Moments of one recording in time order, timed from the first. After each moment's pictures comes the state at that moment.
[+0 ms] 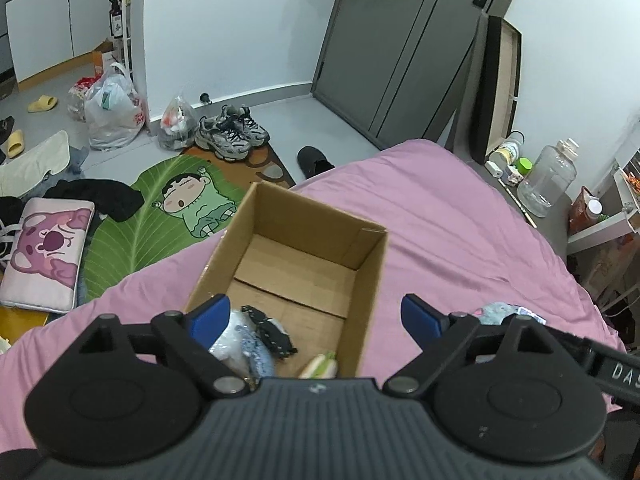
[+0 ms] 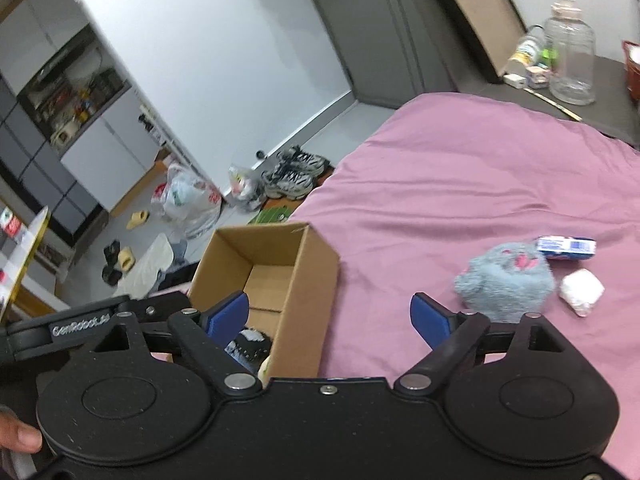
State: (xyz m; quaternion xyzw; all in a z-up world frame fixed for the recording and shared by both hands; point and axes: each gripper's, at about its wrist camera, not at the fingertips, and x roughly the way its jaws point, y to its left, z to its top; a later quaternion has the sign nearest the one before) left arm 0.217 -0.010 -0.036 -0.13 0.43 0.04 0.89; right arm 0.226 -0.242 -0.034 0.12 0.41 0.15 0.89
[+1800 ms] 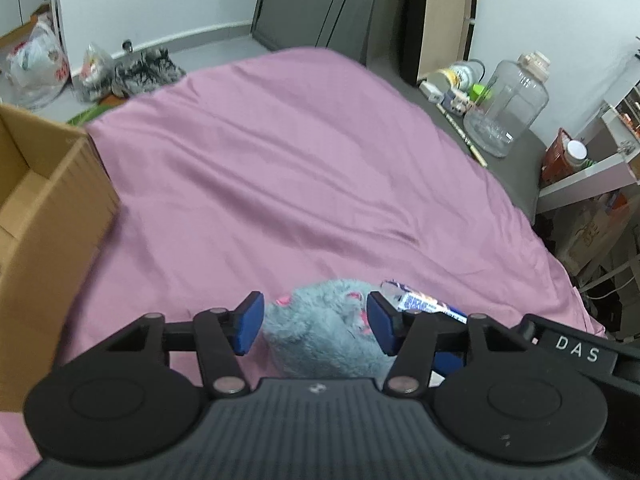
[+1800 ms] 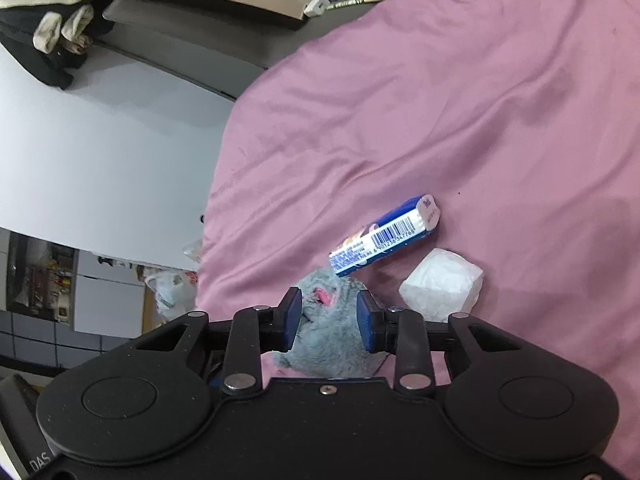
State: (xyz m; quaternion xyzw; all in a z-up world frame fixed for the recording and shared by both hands) left arm 0.316 -0.232 -0.142 -0.15 0.50 0.00 0.85; right arm 0.316 -0.444 -0.149 0.39 0.46 0.06 0.79
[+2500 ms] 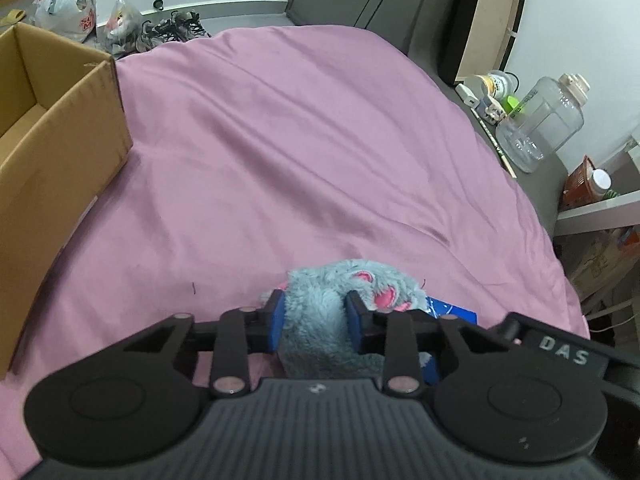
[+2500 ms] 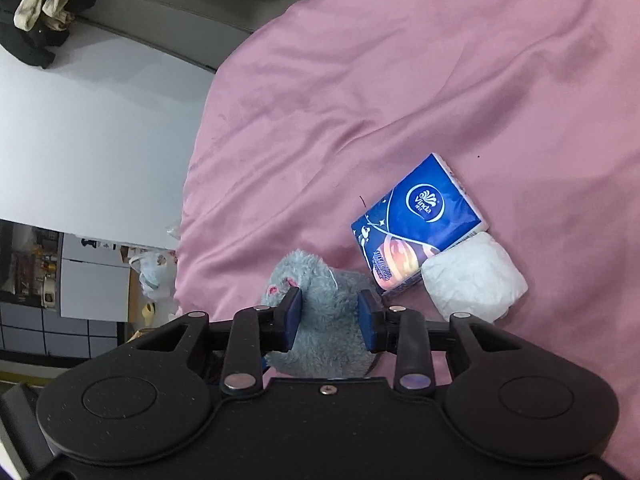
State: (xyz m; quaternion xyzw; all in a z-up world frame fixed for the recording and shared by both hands) left arm 0.316 -0.211 -0.169 -0.22 0.50 0.03 0.84; right arm 0.336 -0.420 -0.177 0.38 0.50 0.05 0.78
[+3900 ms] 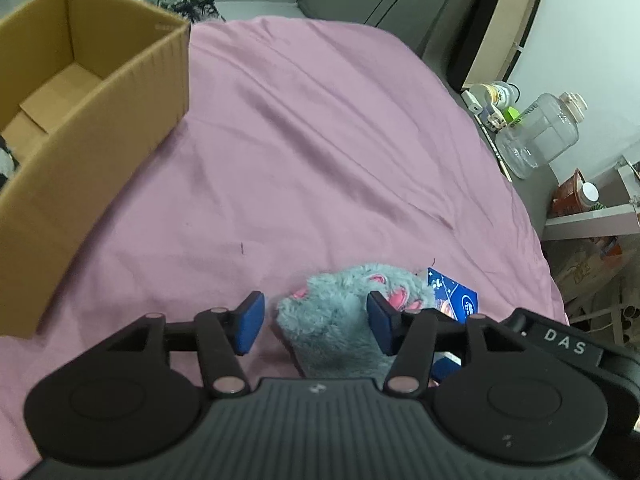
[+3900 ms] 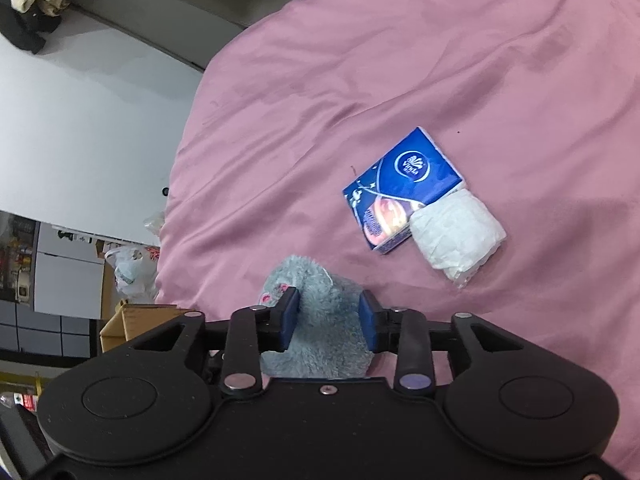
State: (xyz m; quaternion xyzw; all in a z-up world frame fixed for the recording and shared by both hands) left arm 0.284 -0.179 -0.173 -0.26 0.51 0.02 0.82; right arm 0.310 -0.407 -0.153 0.35 0.51 0.02 0.79
